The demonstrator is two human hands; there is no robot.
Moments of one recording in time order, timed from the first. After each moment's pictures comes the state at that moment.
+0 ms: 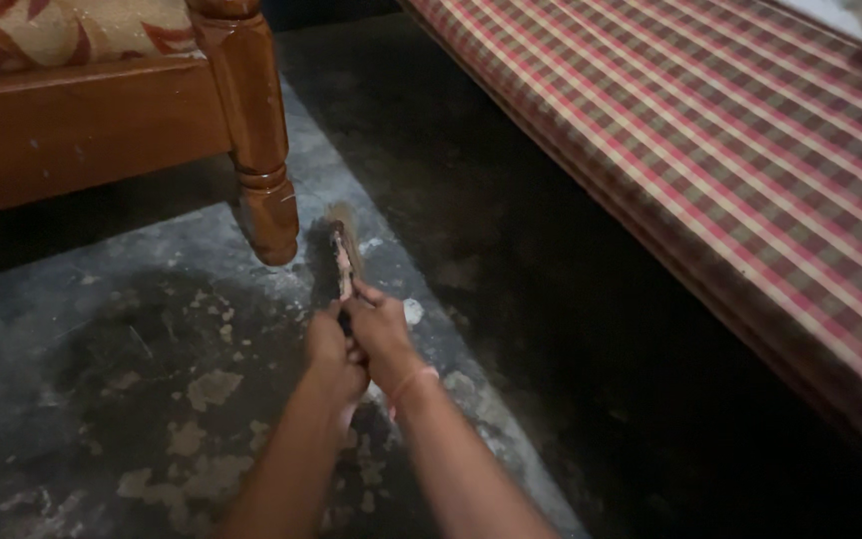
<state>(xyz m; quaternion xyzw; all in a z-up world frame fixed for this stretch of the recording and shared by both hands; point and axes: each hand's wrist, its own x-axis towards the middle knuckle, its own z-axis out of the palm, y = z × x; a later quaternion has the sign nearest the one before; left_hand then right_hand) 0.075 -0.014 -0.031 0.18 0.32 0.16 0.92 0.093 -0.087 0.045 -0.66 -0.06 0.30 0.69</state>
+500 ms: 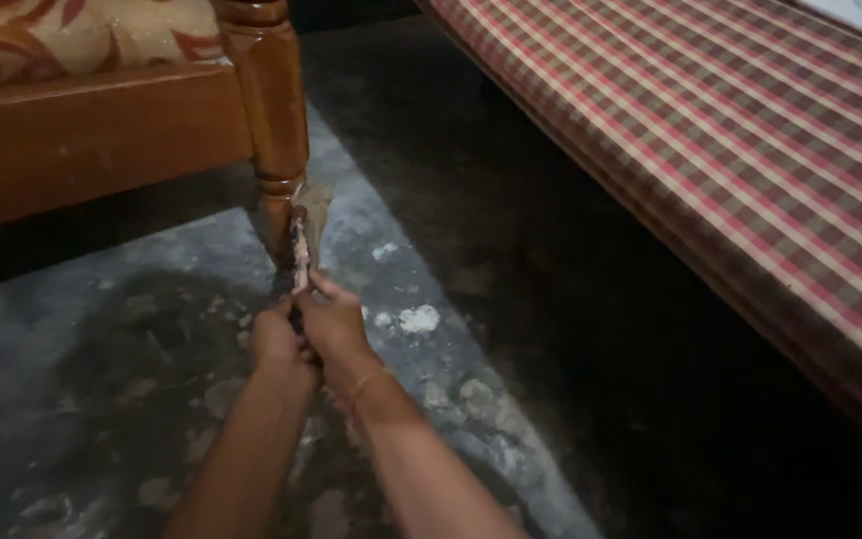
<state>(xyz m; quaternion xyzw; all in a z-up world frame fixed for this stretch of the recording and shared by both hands) 0.033 0.062 -0.013 0.21 0.38 0.23 0.87 0.059 -0.010 0.046 -0.63 -0.08 0.31 0.70</state>
